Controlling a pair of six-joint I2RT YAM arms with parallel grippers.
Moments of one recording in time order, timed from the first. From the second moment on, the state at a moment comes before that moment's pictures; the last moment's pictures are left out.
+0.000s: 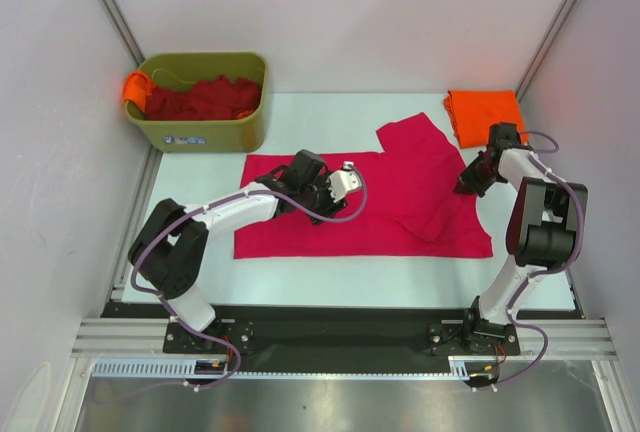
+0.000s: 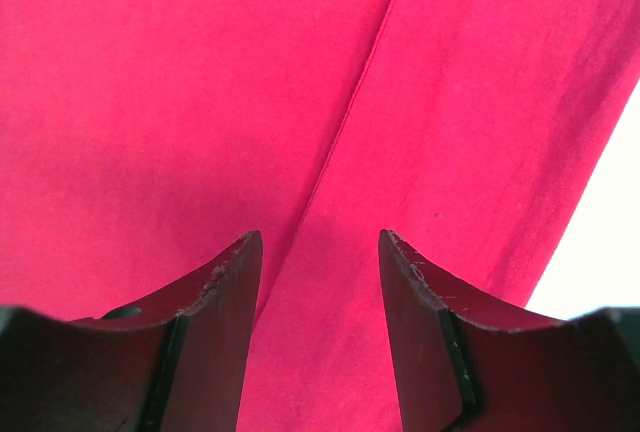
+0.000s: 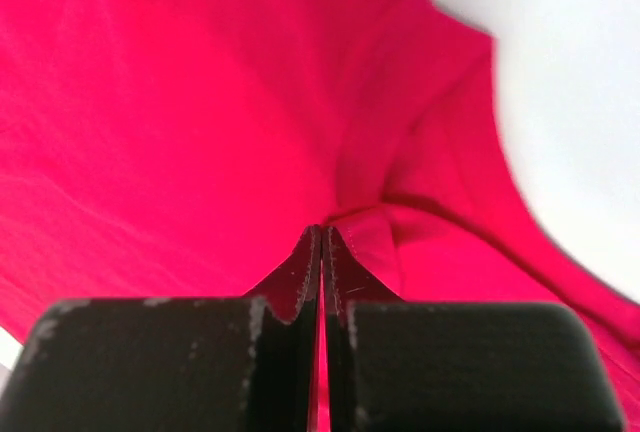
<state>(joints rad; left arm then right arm) -0.69 1.67 1.08 -0.27 0.25 0.48 -0.18 1.80 1.21 -0.57 -0.16 0.64</state>
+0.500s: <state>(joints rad) -0.68 1.67 1.07 -0.27 0.24 0.48 -0.12 1.94 1.39 -0.59 -0.16 0.75</state>
